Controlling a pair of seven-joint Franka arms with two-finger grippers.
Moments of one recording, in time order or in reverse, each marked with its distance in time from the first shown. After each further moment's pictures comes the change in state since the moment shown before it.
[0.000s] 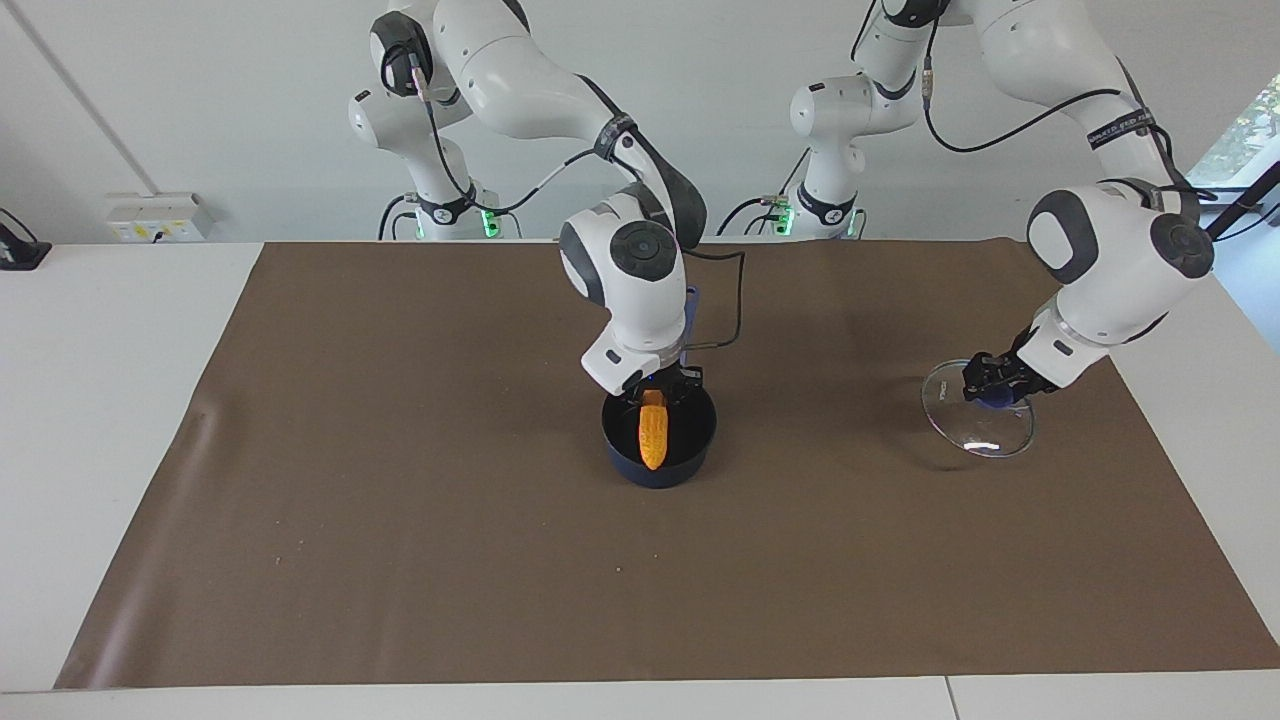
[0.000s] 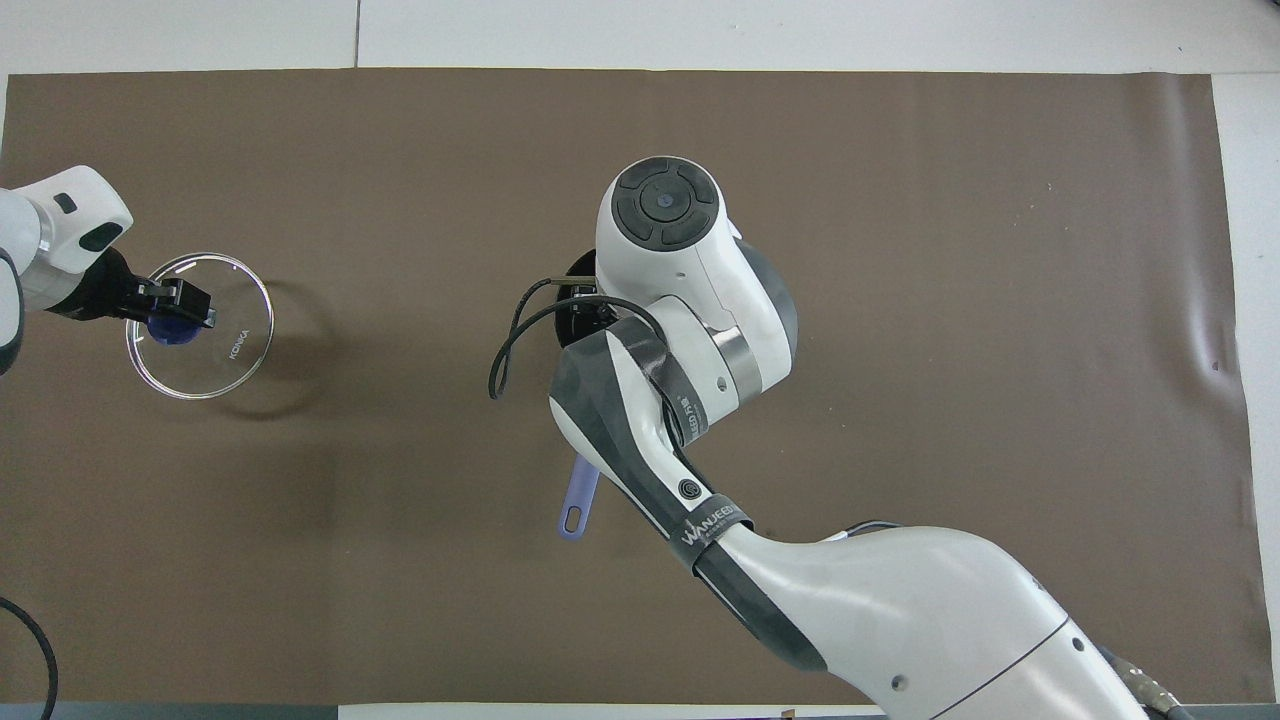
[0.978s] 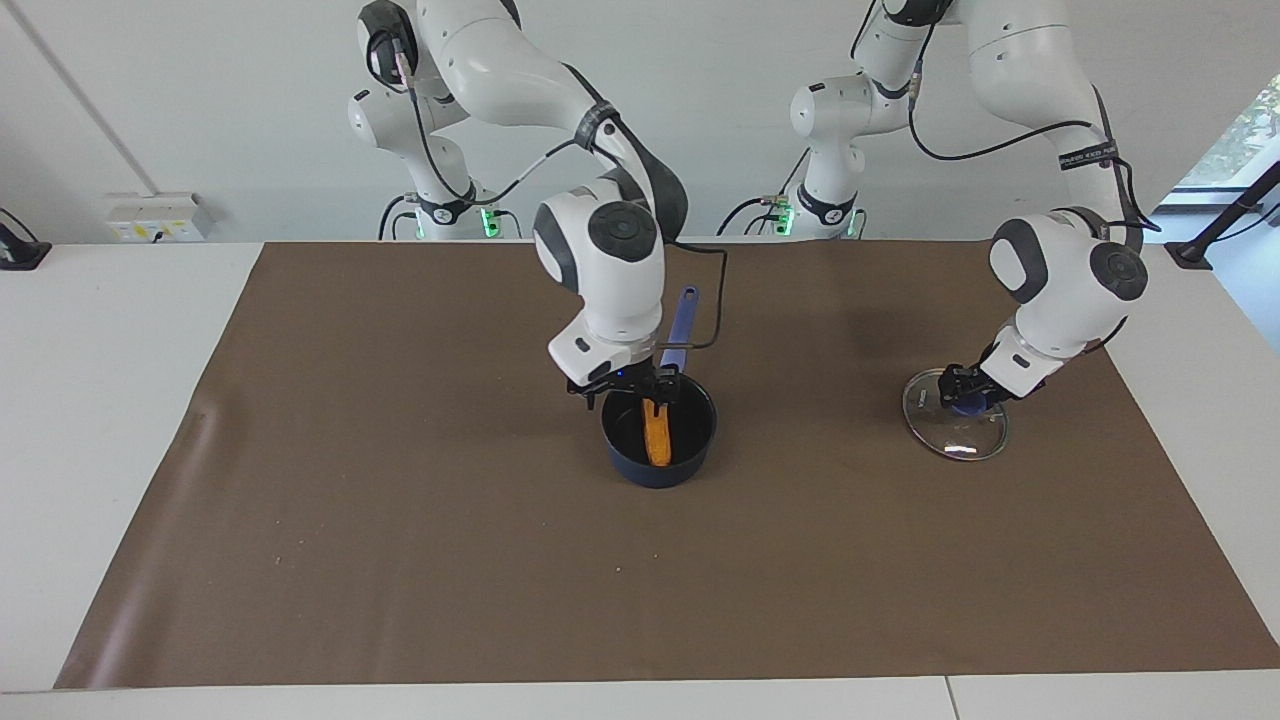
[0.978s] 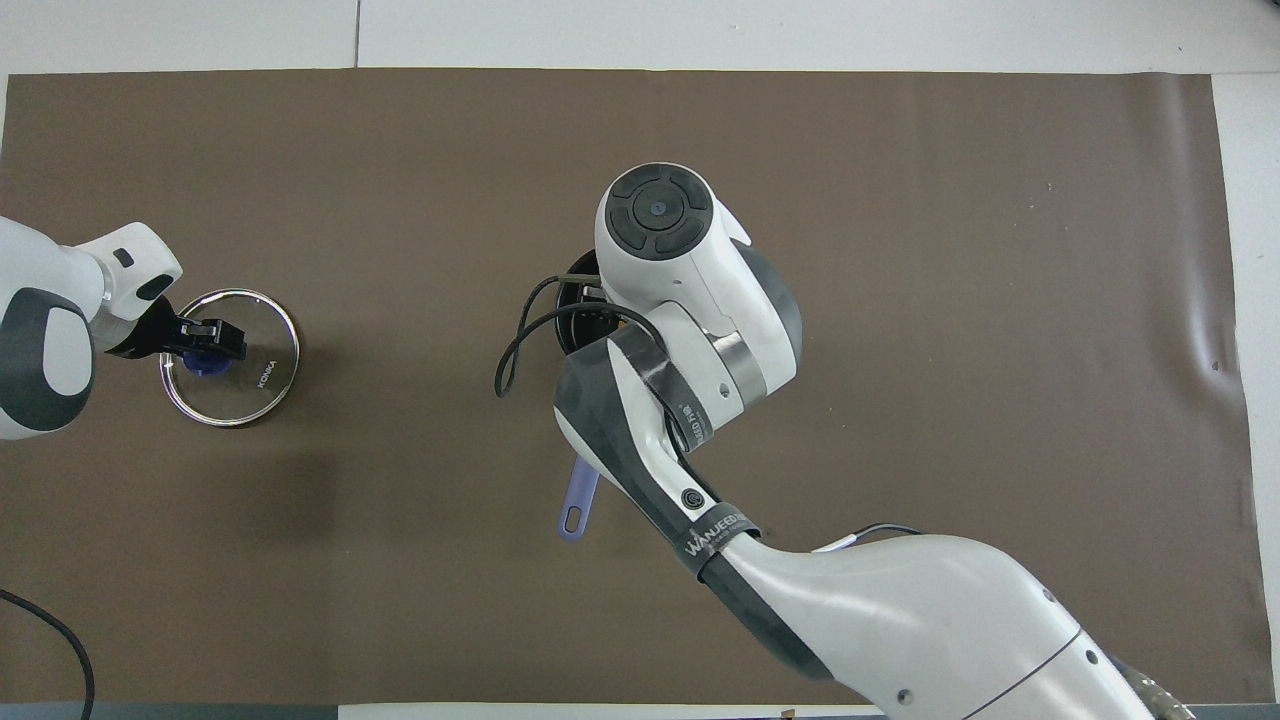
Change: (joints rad) left arm 0.000 0.001 -0.001 -0.082 0.001 0.112 0.016; right arm -0.121 -0.105 -0.023 0.025 -0.105 -0.089 -0.053
